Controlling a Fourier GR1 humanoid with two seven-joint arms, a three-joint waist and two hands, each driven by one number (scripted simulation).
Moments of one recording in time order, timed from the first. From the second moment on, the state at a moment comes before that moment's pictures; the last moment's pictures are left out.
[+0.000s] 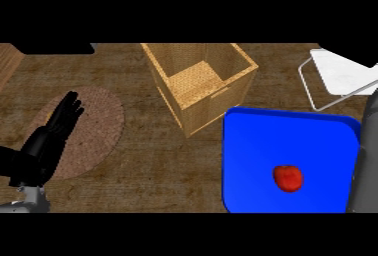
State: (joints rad) left arm -0.04 0.25 0.04 -1.70 0.07 -0.05 0.17; right arm -0.77 -0.16 -0.25 -1.73 0.68 0.01 0.64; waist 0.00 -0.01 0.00
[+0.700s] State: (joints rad) left arm -0.08 0.24 0.04 -1.69 0.06 -0.05 0.18; right arm -0.80 -0.50 -0.19 -1.51 0.87 0.09 0.47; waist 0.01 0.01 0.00
